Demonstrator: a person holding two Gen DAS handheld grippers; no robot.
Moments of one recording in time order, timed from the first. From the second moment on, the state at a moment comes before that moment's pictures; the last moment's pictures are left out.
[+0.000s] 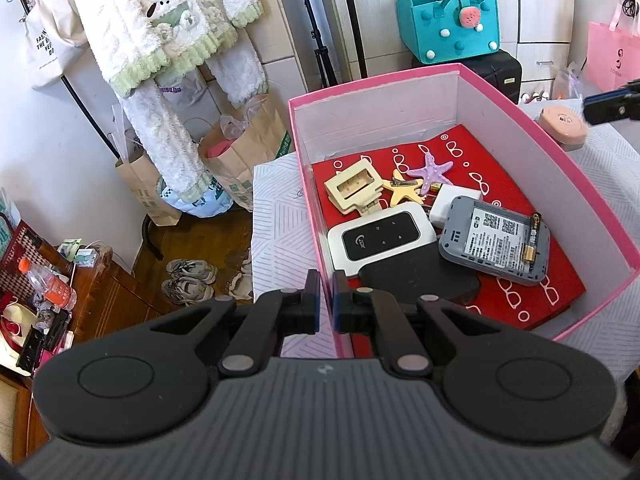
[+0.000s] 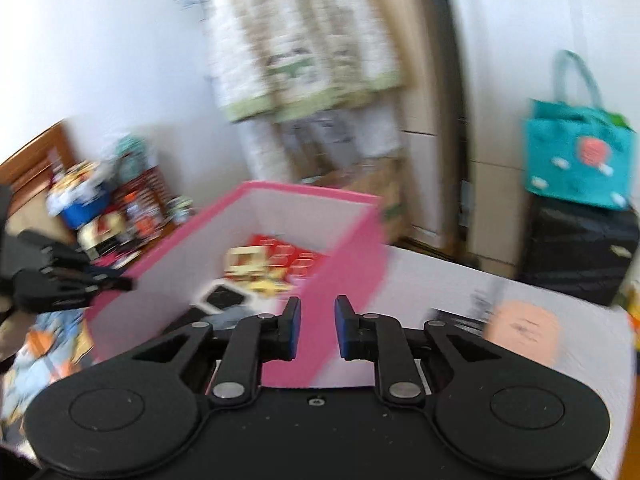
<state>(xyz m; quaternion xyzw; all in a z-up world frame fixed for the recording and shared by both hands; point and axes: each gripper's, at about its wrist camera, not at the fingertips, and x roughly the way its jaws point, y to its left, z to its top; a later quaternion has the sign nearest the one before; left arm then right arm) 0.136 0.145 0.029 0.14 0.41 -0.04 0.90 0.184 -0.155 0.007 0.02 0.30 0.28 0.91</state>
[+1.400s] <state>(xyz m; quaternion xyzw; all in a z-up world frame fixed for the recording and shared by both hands) 0.140 0.145 0.031 0.13 0.41 -0.04 0.90 0.230 -0.182 -0.095 -0.05 0.32 0.25 0.91</state>
